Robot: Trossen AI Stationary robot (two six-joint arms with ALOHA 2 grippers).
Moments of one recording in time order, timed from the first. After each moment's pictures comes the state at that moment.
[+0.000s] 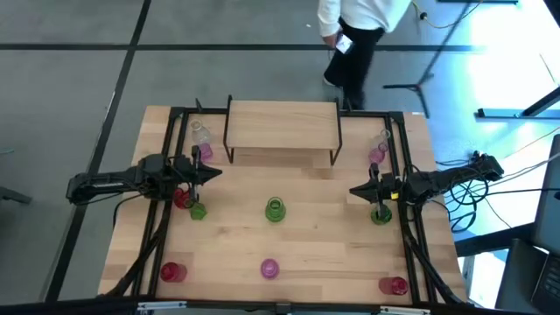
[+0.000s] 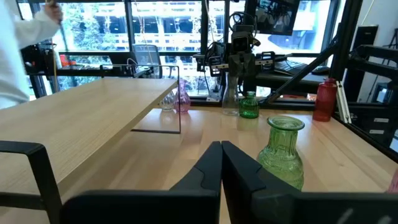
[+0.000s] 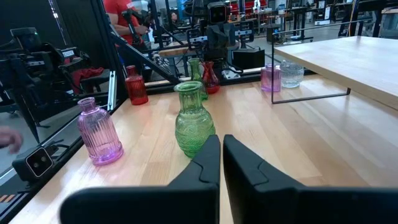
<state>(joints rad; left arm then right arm) 0.14 0.01 0.01 0.02 0.01 -0.02 0.33 0.12 0.01 0.06 0.27 0.15</state>
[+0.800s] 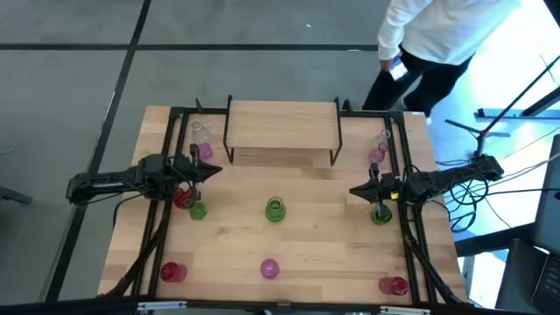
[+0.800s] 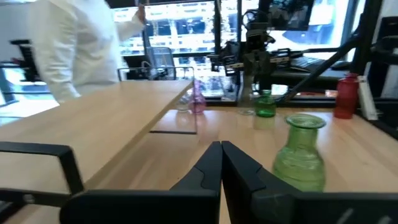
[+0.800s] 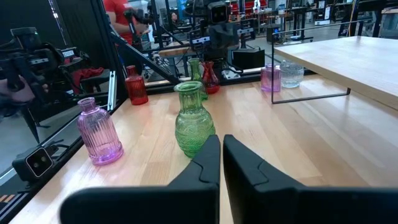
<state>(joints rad) 0.14 0.01 0.01 0.02 -0.07 0.04 0.33 0.12 0.01 0.06 0.27 0.15</state>
